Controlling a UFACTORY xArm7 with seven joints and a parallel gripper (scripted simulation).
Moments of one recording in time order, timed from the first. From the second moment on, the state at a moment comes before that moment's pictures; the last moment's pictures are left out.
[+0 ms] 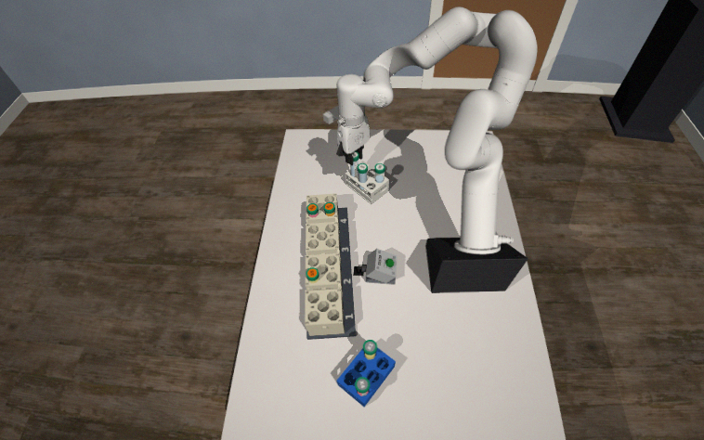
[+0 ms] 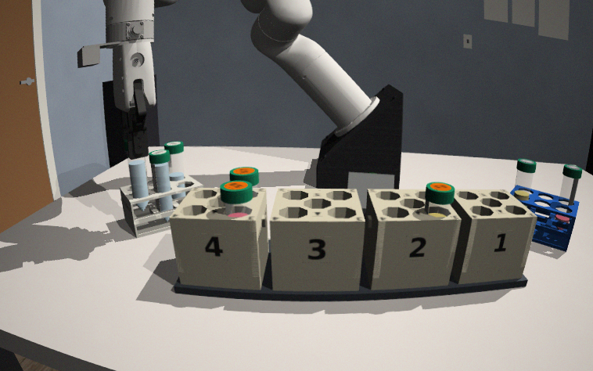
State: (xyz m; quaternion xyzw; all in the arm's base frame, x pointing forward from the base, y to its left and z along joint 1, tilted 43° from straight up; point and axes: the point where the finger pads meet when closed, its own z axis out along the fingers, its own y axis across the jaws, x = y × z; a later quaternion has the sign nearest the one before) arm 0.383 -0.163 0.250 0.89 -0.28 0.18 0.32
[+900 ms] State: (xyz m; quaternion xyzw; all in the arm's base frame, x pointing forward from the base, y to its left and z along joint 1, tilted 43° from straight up) arm 0.376 -0.131 0.286 0.89 -0.28 0.18 0.32
